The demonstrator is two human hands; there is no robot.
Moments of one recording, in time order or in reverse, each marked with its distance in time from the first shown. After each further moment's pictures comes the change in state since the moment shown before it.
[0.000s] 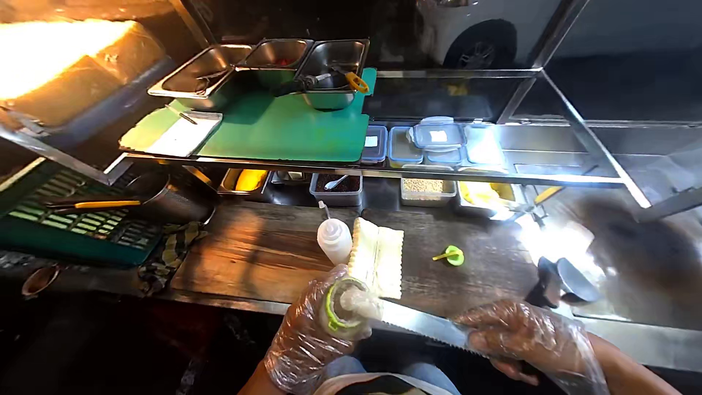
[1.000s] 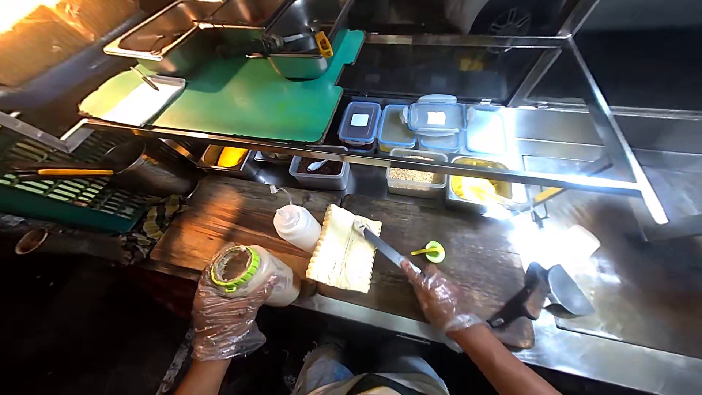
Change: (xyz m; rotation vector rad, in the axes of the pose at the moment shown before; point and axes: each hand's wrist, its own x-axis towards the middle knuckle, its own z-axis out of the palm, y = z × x) left_hand -0.006 -0.020 0.000 0.219 0.474 -0.479; right_hand 0.123 0.122 -0.030 -1.031 0.481 0.121
